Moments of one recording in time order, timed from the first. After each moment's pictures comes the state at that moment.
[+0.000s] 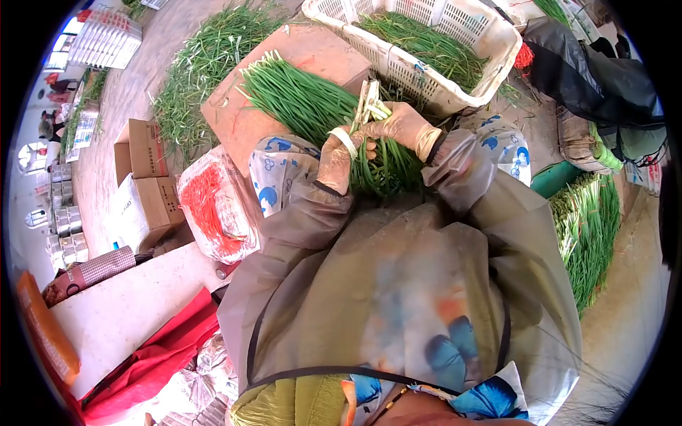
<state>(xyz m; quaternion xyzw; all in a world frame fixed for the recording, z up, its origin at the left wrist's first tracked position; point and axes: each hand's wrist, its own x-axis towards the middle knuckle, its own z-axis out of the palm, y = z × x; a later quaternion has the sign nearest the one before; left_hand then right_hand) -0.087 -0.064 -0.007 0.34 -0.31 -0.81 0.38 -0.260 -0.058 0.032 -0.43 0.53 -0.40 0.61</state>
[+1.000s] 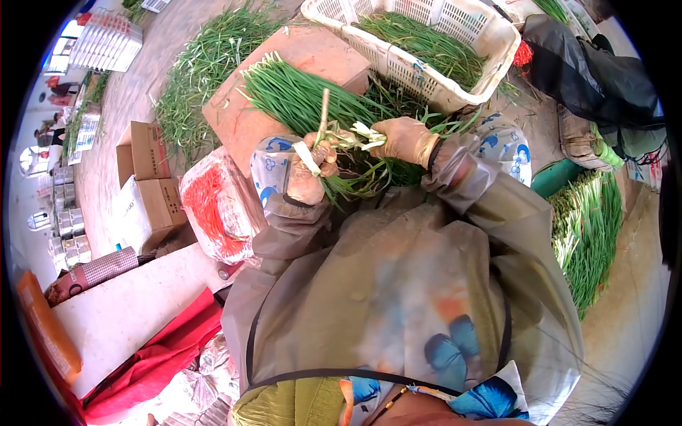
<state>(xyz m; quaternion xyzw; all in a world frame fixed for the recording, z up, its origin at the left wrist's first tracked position) -0.040 -0.068 0.013 0.30 -0.37 -0.79 0.39 -0.261 -0.043 0.032 -0.70 0.60 -0.11 0.36</state>
